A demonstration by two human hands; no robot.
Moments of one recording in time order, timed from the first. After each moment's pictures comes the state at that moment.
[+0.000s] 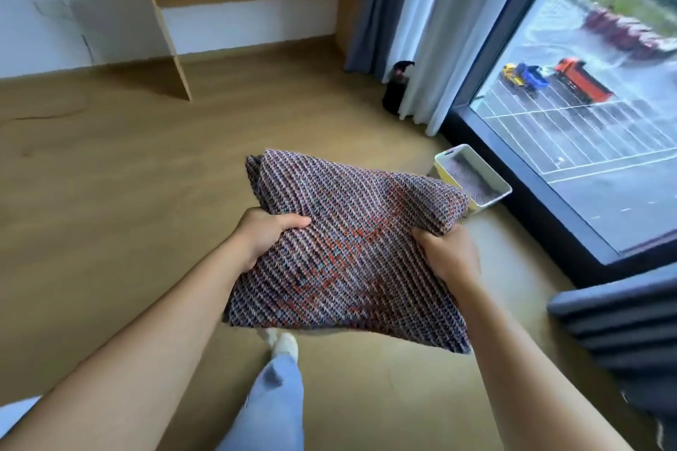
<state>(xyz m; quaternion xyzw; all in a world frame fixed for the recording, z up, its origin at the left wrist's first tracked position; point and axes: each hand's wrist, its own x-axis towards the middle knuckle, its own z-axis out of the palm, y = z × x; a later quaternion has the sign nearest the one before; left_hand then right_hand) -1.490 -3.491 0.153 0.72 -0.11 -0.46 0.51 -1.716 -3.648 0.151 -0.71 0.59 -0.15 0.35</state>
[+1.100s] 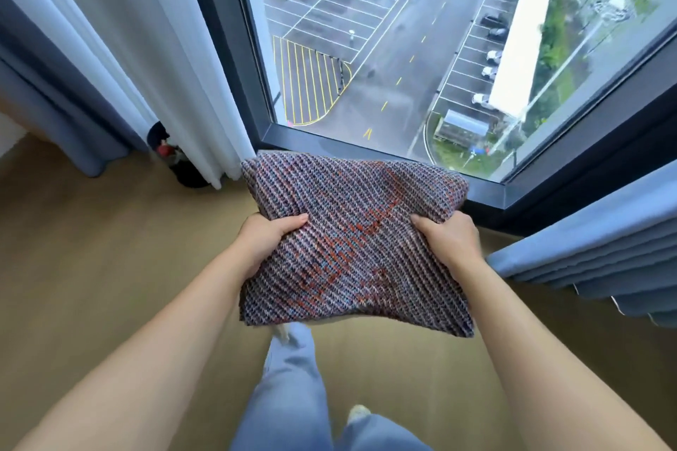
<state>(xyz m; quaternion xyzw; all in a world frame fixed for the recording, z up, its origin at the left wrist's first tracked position) -1.497 -4.290 0.111 0.66 -0.36 -0.61 0.25 -1.768 -4.245 0.123 -0.39 0.82 -0.26 0.33</state>
